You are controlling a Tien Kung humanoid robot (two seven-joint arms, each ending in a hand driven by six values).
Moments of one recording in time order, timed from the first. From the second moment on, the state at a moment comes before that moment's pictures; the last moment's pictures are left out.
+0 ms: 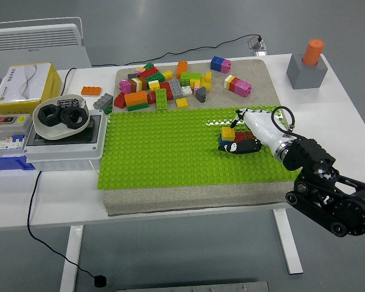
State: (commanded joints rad) left arm -0.06 0.05 -1.78 -0.18 1.86 -0.25 0.30; right arm 0.60 -0.26 0.61 1.12 -1.89 -0.20 -0.23
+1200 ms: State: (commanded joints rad) left arm -0.06 0.05 -1.78 -0.18 1.86 -0.25 0.30; right arm 0.62 -0.24 0.56 1.08 -1.87 -0.18 -0.24
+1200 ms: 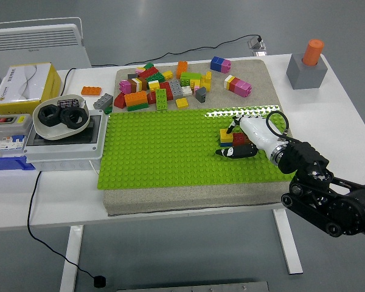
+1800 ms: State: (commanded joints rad) left arm -0.06 0.04 -1.78 -0.18 1.86 -0.25 0.30; right arm 0.62 -0.26 0.59 1.12 -1.81 -0.19 -0.22
